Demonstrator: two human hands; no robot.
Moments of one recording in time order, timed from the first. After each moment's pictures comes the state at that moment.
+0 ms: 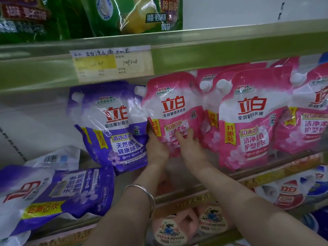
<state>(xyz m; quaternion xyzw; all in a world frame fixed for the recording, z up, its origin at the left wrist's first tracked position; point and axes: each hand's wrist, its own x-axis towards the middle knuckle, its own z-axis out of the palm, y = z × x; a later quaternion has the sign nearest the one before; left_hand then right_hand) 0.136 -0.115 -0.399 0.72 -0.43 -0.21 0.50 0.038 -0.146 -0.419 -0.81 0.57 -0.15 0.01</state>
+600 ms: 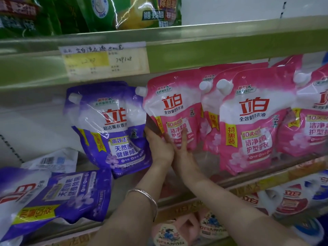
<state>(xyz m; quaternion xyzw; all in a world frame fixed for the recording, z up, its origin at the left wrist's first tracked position) 0.119 -0.128 -0.399 0.67 -0.38 -0.21 0.60 0.049 -0.130 -0.438 -0.81 0.49 -0.27 0.16</state>
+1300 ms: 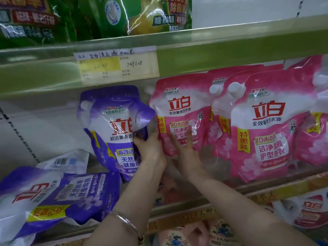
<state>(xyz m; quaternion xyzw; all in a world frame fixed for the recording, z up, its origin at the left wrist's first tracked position) 0.145 -0.106 -0.359 0.55 -0.15 -0.34 0.75 0.063 -0.148 -0.432 -0.82 0.51 -0.20 0.14</state>
